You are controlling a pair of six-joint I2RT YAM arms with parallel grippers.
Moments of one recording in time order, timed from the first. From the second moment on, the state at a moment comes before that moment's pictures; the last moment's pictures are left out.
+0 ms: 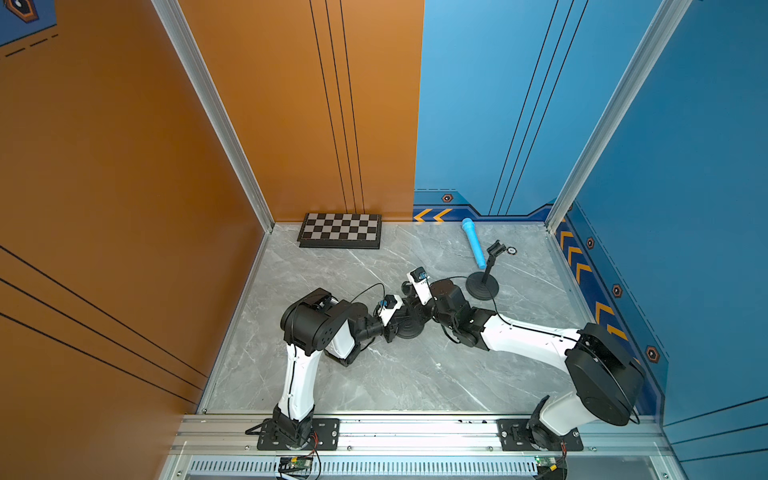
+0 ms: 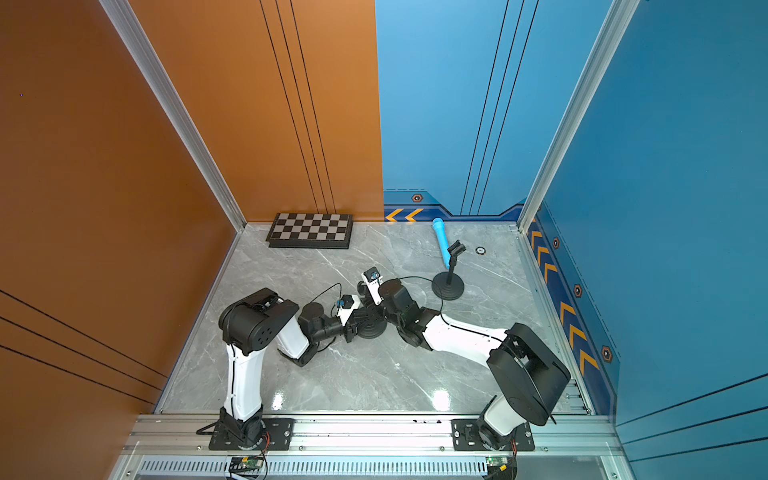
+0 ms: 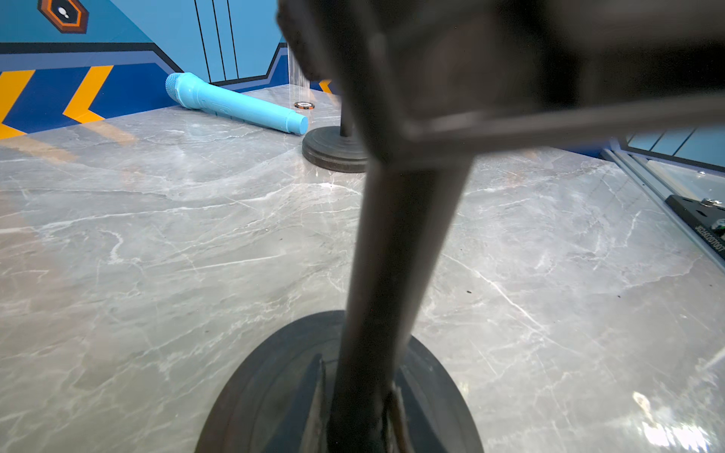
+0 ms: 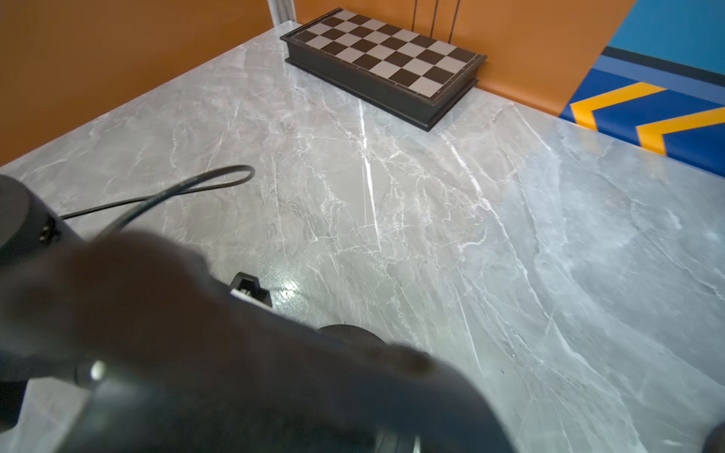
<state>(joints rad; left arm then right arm) -0.49 2.10 0.50 1.40 0.63 0.00 0.78 1.56 0.88 0.15 0.01 0.05</state>
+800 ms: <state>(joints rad) -0.50 2.12 0.50 1.43 0.62 0.01 1.04 1.68 0.95 0.16 0.69 0.31</state>
